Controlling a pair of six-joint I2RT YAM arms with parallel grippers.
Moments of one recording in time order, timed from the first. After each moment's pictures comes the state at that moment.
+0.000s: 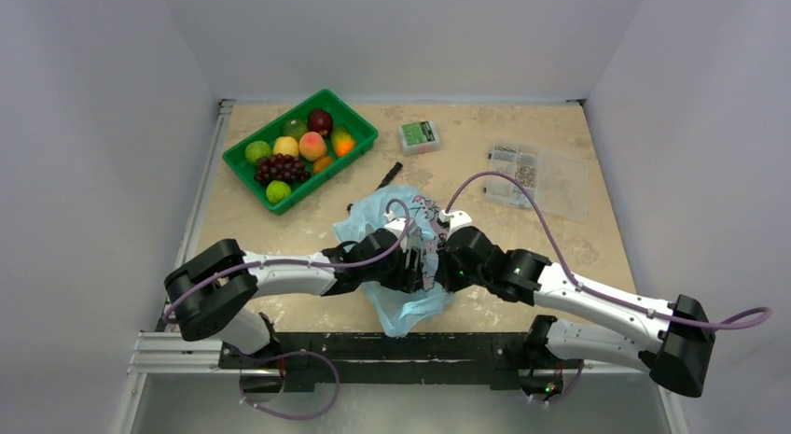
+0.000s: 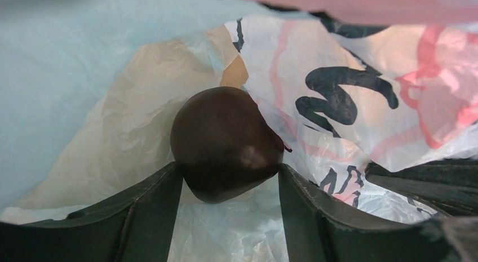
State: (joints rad) left arm -1.02 1.51 0.65 0.14 0.04 -0.70; right arm 0.99 1.00 0.68 -0.52 0.16 0.60
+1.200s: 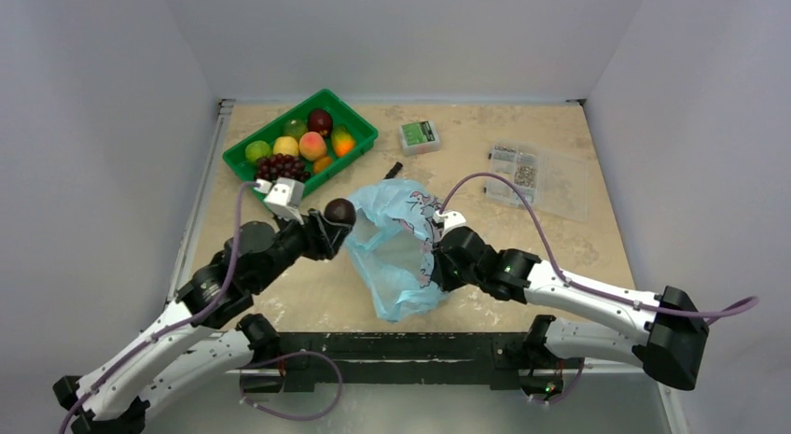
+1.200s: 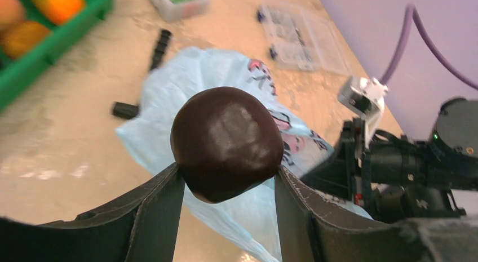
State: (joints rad) left arm -0.86 0.62 0.74 -0.38 -0.21 -0.51; right arm 0.99 1.06 0.66 -0.45 0.16 0.59
